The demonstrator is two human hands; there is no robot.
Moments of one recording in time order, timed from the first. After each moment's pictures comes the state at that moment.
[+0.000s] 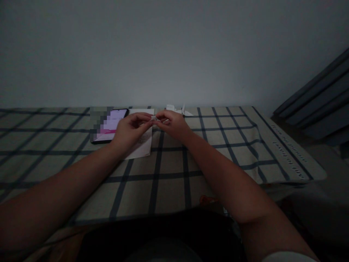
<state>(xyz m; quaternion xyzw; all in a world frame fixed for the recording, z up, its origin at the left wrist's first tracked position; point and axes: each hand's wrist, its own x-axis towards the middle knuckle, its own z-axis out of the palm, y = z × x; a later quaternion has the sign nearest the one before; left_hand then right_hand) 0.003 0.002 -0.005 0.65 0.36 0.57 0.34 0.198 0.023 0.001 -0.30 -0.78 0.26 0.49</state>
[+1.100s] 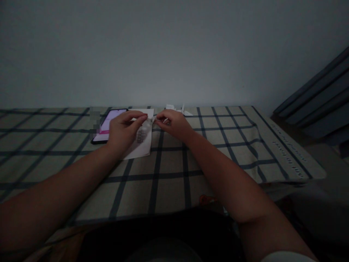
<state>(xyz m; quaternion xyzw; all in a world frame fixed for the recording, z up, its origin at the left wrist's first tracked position) -0.002 -0.001 0.003 0.67 0.39 0.61 0.18 0.205 0.023 0.007 -0.28 -0.83 0.14 0.46</state>
